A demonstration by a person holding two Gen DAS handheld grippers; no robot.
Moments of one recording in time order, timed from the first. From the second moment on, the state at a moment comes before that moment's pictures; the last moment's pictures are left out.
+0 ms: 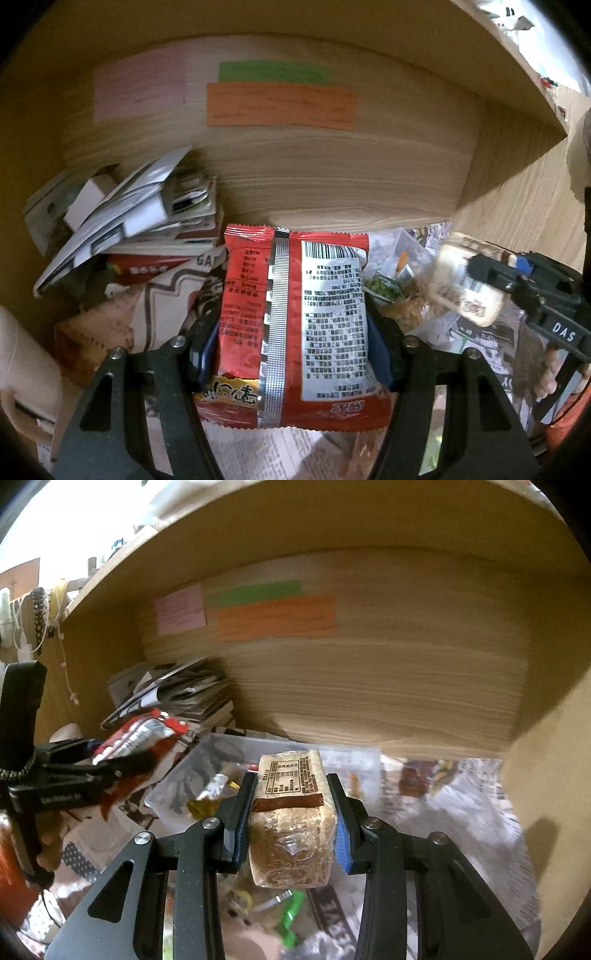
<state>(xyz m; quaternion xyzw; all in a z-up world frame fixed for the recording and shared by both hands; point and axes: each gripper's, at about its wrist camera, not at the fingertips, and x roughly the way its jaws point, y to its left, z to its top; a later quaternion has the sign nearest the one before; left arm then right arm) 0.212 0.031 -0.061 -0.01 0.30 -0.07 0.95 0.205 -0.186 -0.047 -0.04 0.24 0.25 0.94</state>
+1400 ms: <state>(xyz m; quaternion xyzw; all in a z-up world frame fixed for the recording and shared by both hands) 0.235 0.019 -0.075 -0.03 0.34 -0.10 0.93 0.221 -0.186 -0.052 -0.05 0.28 0.24 0.93</state>
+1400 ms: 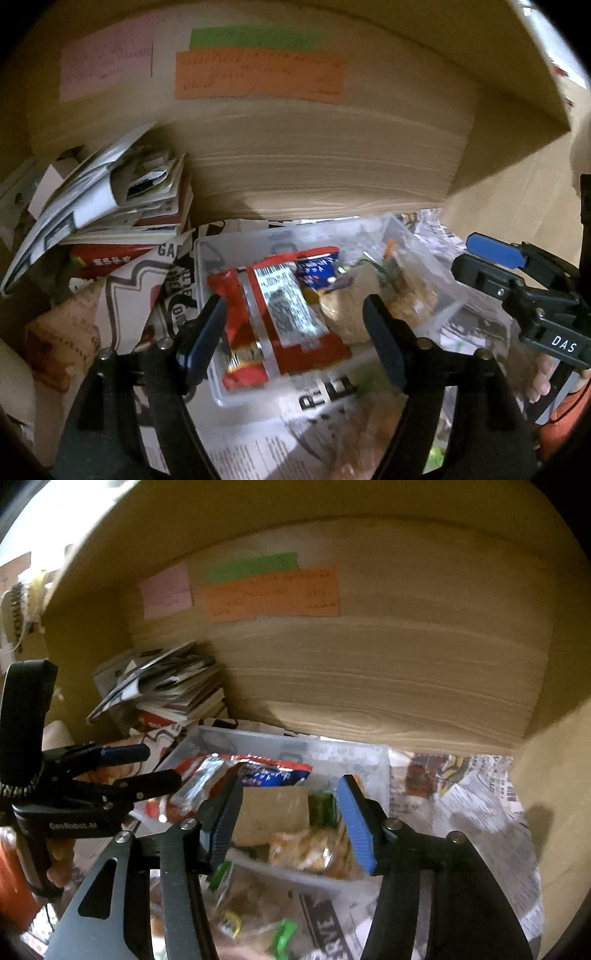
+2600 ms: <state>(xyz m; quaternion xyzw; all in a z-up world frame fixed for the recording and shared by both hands) 0.102 0.010 -0.155 -0.01 0.42 -0.11 0.90 0.108 -0.167 -0.148 -0.04 0.35 0.28 0.89</state>
